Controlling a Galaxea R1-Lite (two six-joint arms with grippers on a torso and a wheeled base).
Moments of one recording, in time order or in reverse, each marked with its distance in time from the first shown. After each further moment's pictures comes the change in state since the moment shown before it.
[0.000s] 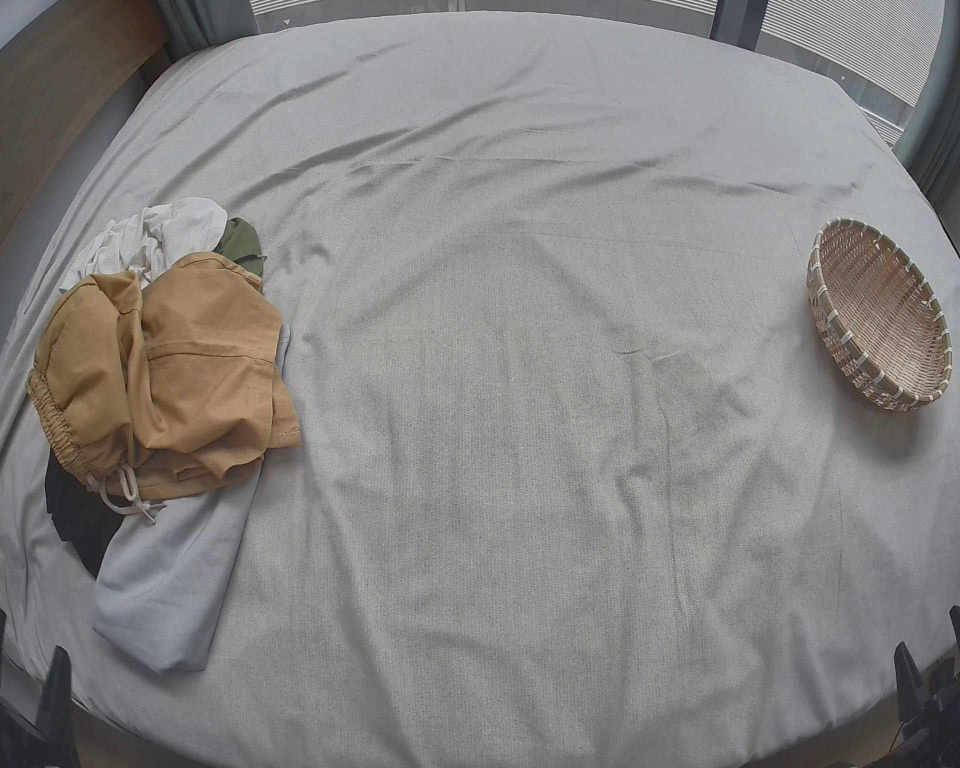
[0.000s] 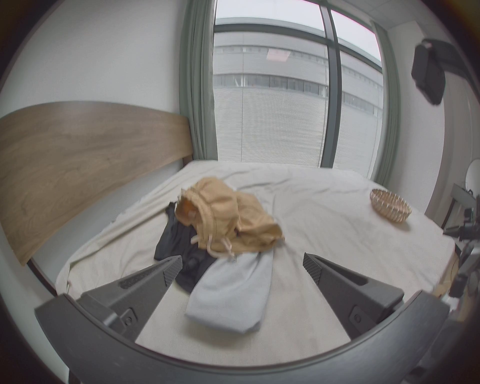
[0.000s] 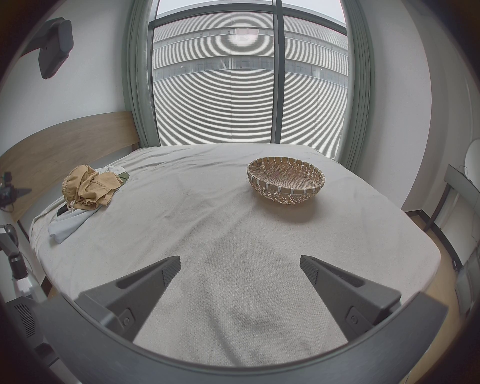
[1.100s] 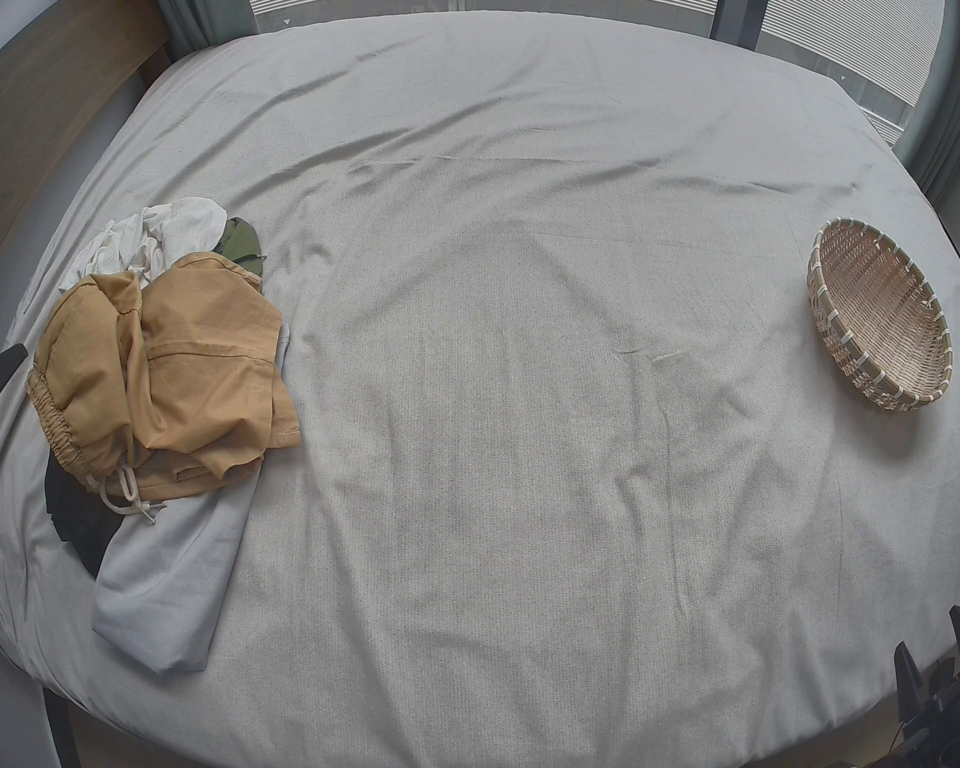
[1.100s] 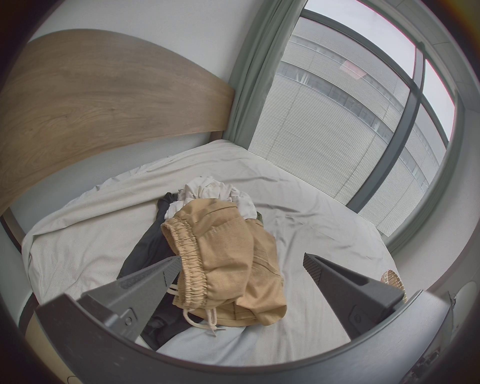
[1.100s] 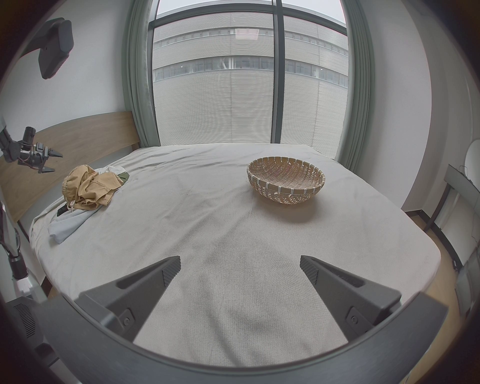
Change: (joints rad) left arm 0.600 0.888 -0.402 -0.330 -0.513 -0.415; right arm 0.000 0.000 0.000 0.000 0.000 0.000
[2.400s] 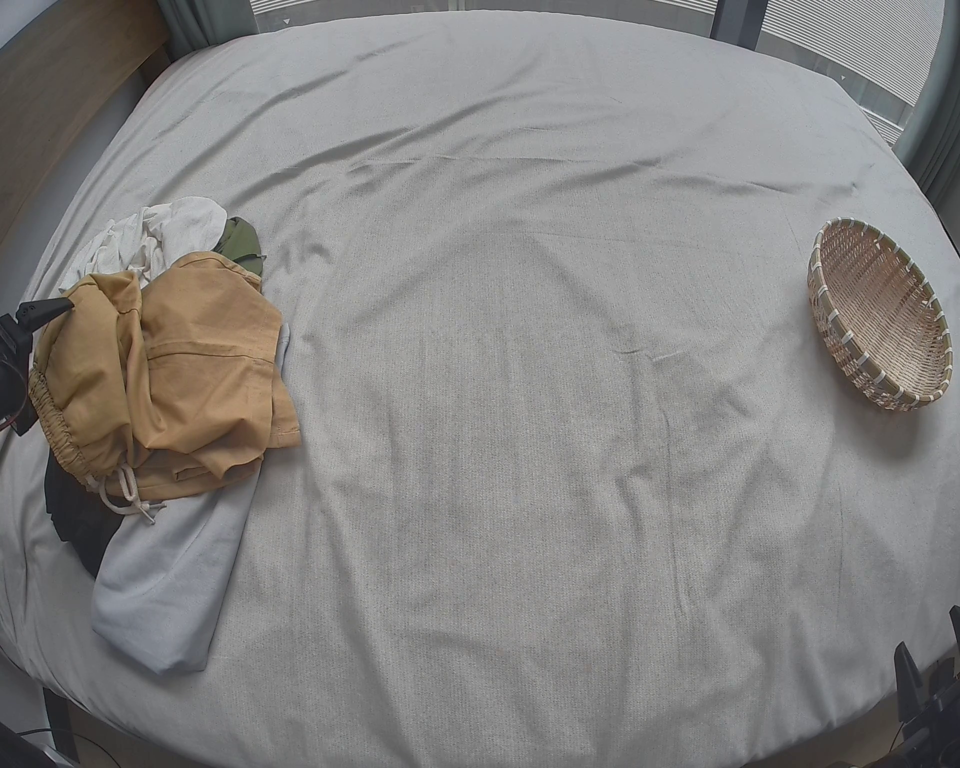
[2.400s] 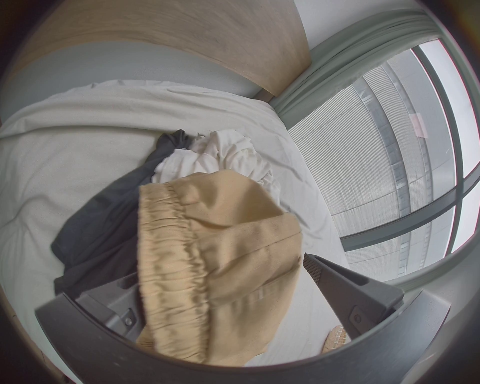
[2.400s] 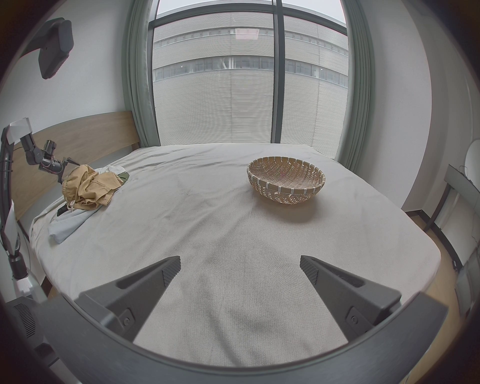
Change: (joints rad) left arm -0.062 0.515 -0.310 -0.069 -0.093 -0.427; right arm 0.000 0.000 0.000 0.000 0.000 0.000
